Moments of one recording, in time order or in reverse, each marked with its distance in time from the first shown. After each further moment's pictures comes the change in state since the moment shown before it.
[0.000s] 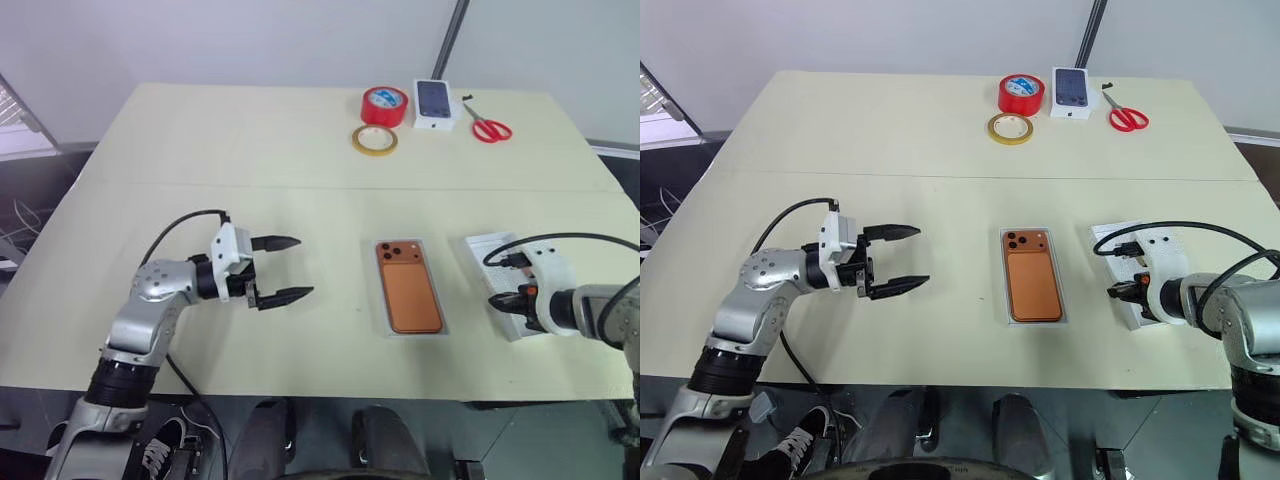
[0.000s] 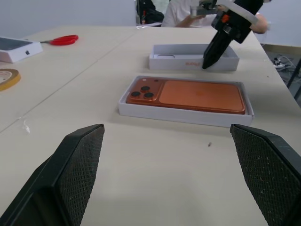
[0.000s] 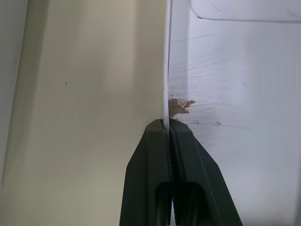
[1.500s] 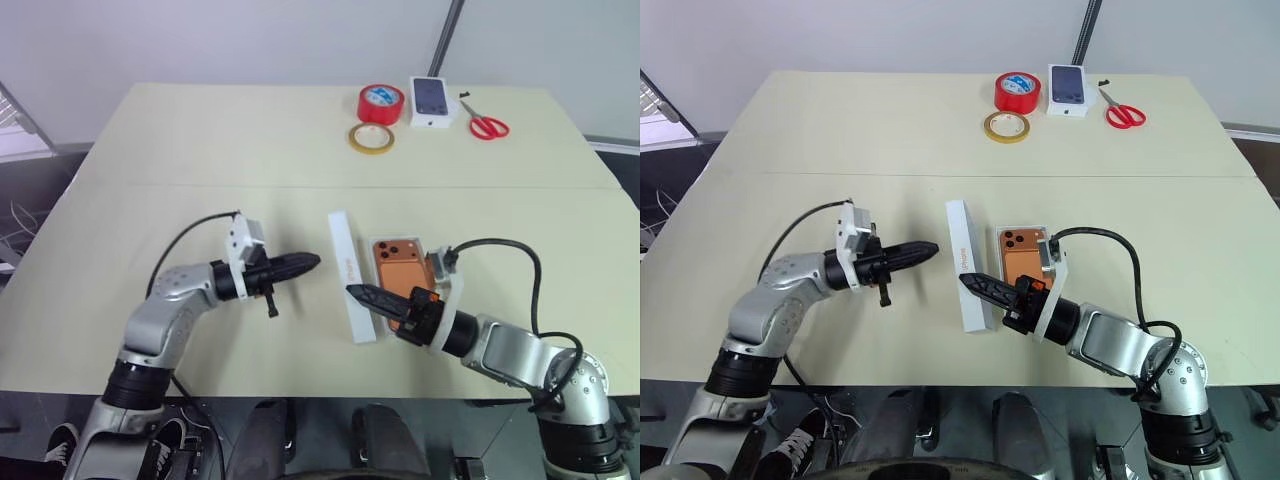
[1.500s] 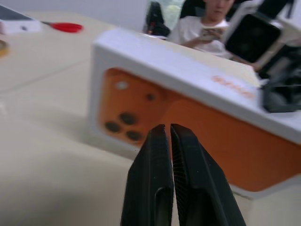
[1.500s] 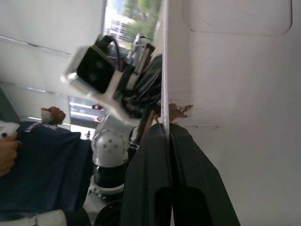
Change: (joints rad) left arm 0.015 -0.090 -0.050 -0.061 -0.082 0.230 0.133; right arm 0.182 0.305 0.230 -0.020 1.459 -0.580 -0.648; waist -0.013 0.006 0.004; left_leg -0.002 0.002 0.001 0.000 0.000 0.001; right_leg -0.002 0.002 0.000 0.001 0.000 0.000
